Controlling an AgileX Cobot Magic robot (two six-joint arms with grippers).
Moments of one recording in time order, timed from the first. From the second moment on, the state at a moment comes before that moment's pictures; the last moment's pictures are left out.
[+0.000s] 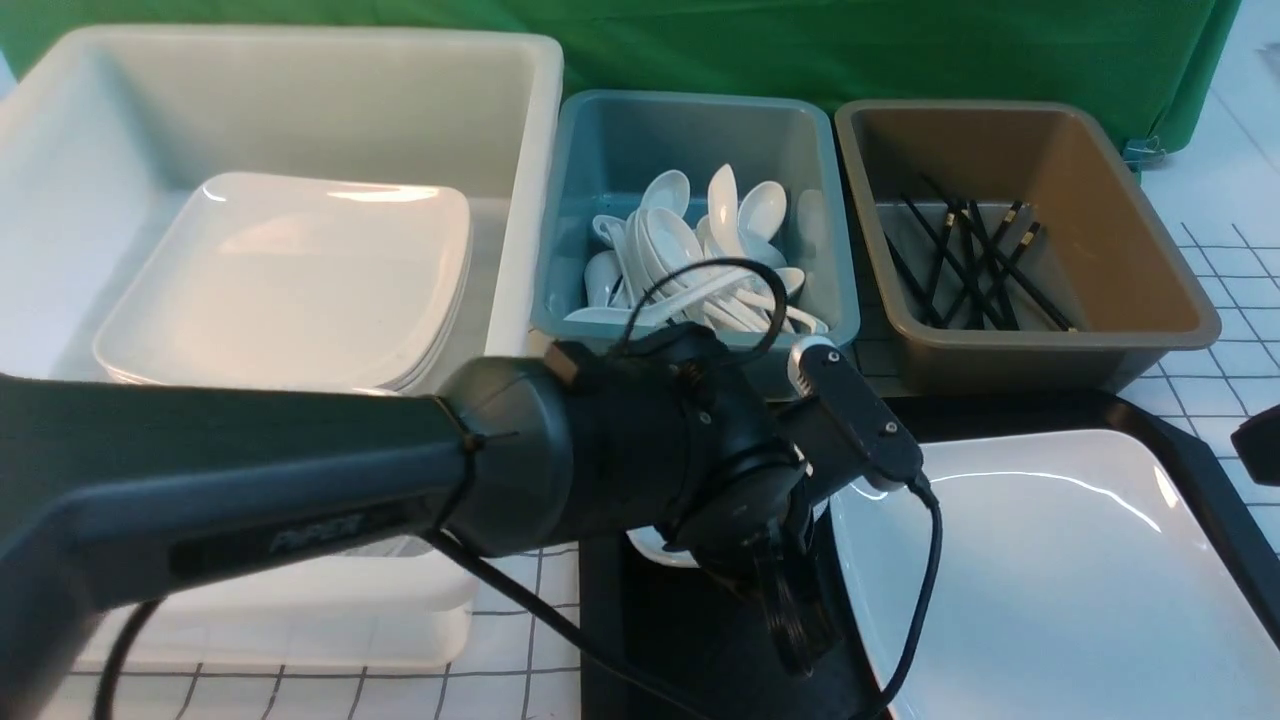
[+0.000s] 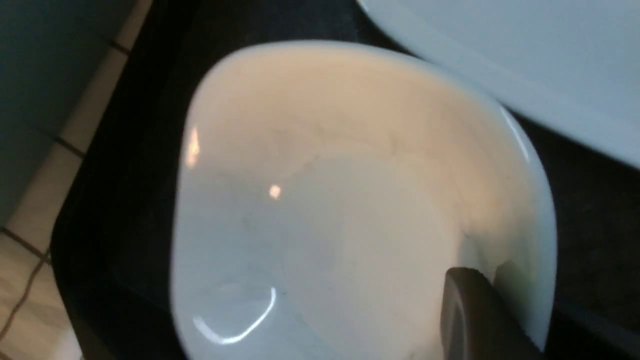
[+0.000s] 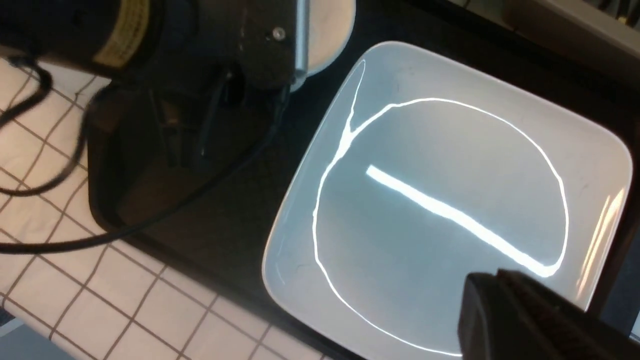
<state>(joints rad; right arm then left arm) 0.29 1.02 -1.13 0.19 1.18 -0.34 -0.89 1.88 -1.29 0.25 0.60 -0.05</state>
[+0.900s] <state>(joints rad) 0.75 1.46 -1.68 0.45 1.11 -0.43 -0.38 1.30 -1.11 0.21 0.84 -0.06</state>
